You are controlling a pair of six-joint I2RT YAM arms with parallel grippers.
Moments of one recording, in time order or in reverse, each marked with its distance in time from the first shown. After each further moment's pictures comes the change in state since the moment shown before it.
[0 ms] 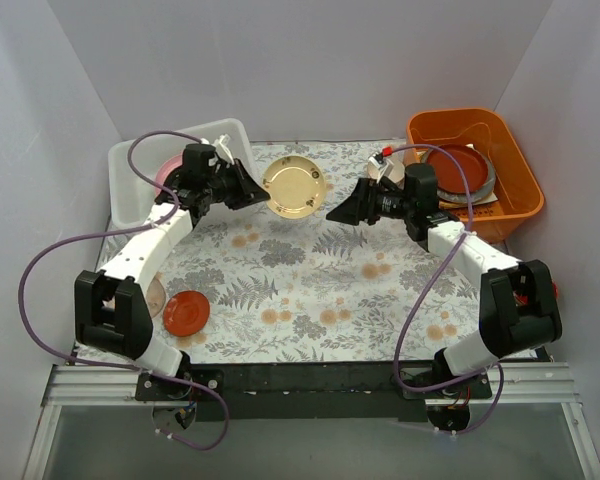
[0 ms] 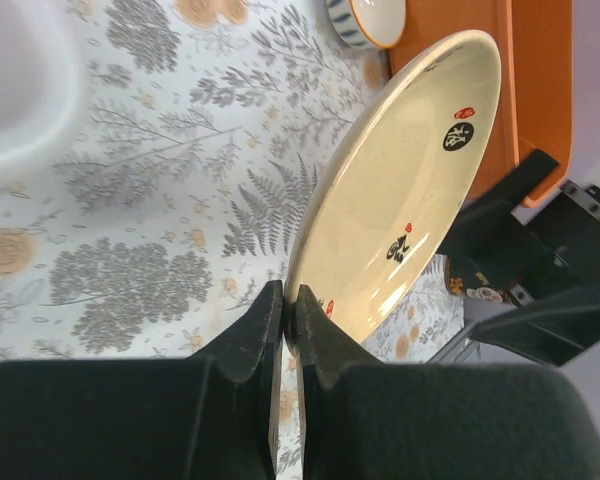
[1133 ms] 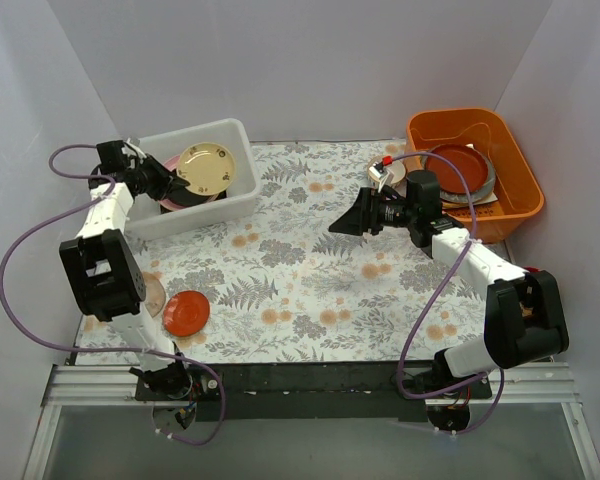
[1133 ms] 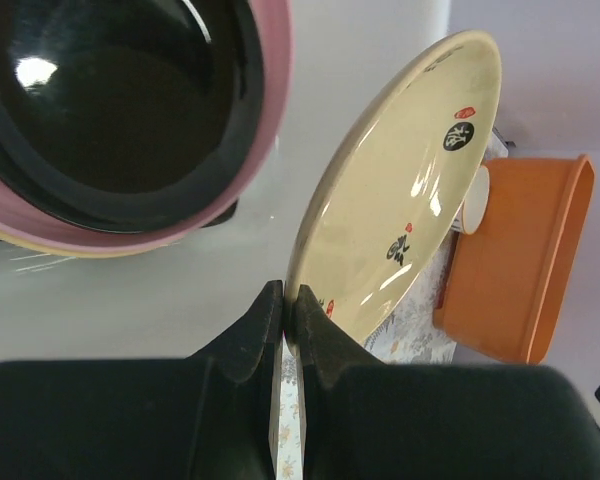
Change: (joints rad) left arm 0.544 0.257 0.195 -0.119 0.158 0.060; right arm 0.000 -0.072 -0.039 -0.095 -0.040 -0.021
